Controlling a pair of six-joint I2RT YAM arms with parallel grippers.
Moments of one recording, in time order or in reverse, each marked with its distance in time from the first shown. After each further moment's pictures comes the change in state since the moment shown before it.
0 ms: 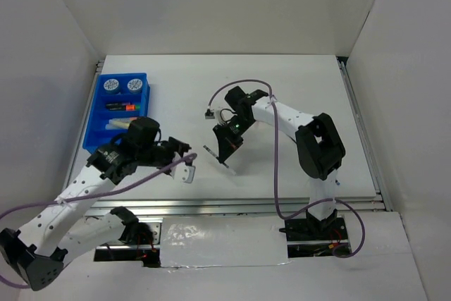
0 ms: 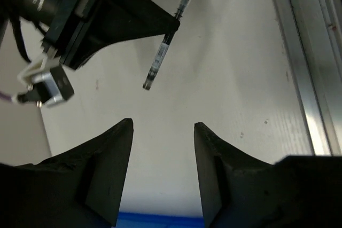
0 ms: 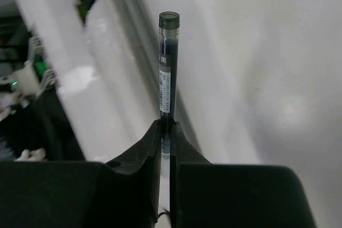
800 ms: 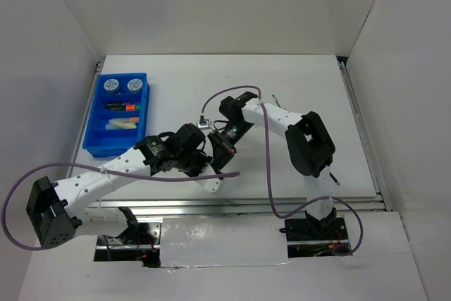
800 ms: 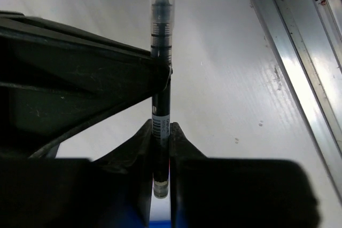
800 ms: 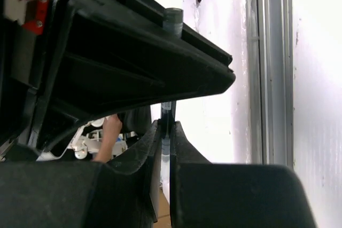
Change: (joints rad) left arm -0.336 0.328 0.074 0.024 -0.302 0.022; right arm 0.062 0.082 0.069 -0.299 -0.438 -0.212
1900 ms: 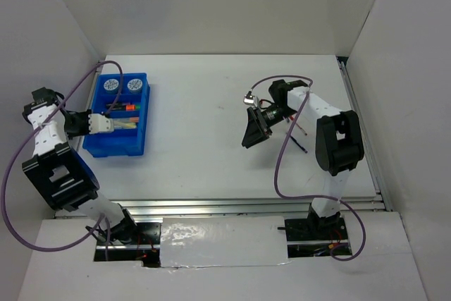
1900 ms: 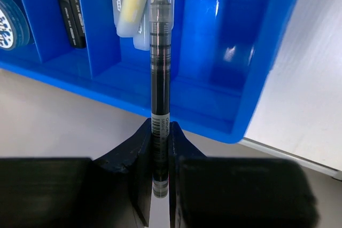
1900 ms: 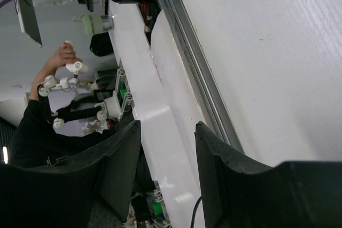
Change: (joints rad) left arm 1.479 0.354 0.324 -0.293 0.212 0.787; right arm -0.406 -0.130 -0.138 0.075 0.116 0.089
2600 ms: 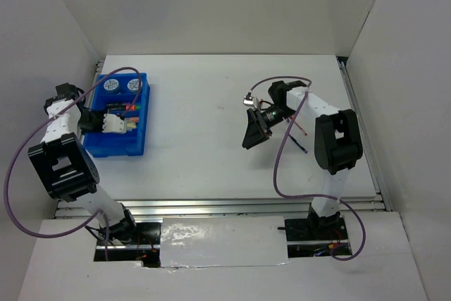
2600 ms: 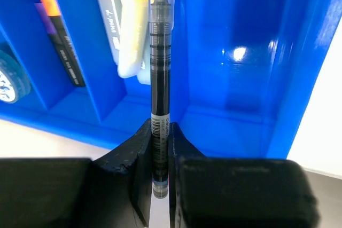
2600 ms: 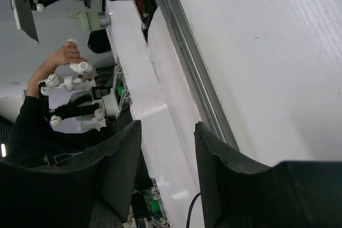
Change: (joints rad) left arm -0.137 0.083 -0.020 0.102 -0.101 0.006; right arm 0.000 0.013 0.000 -0.010 0.010 -0.028
